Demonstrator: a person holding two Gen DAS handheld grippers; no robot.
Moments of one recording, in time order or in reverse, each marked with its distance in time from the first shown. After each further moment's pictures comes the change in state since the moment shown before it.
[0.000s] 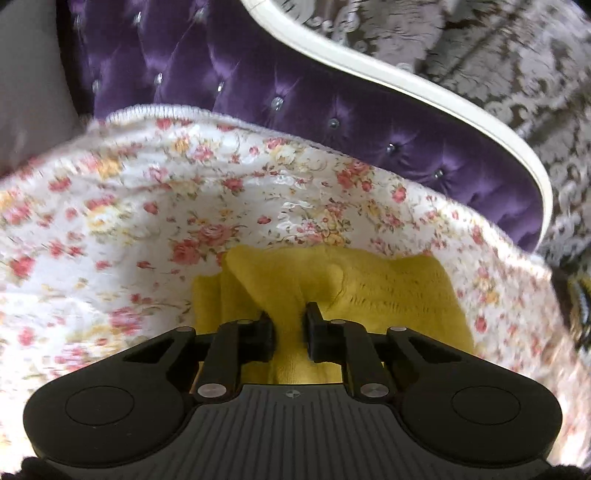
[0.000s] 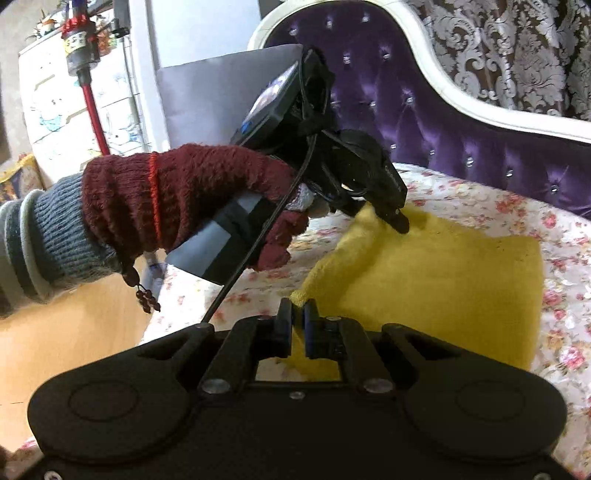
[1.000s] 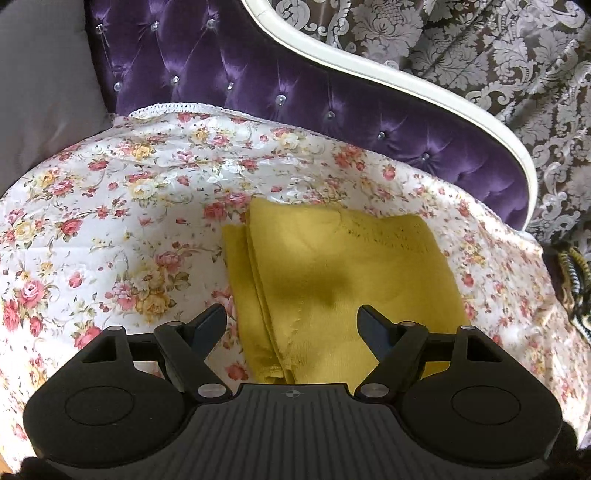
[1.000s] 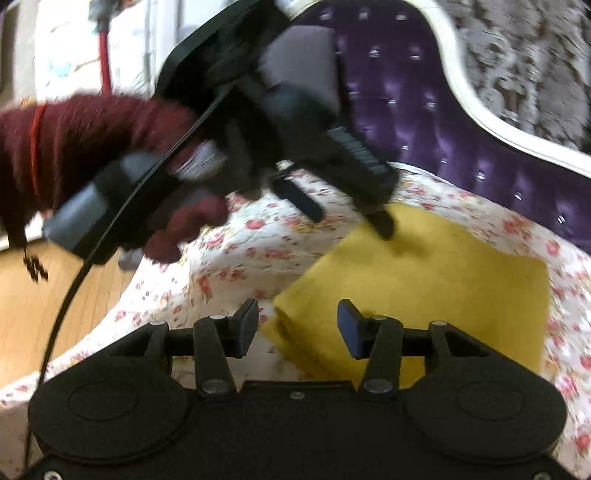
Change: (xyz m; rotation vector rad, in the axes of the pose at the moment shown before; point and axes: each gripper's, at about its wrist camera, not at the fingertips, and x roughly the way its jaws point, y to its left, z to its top) left arm -0.042 0.008 -0.035 0.006 0.003 -0.004; right arm 0.035 0.021 -0.005 -0.181 0.040 -0.079
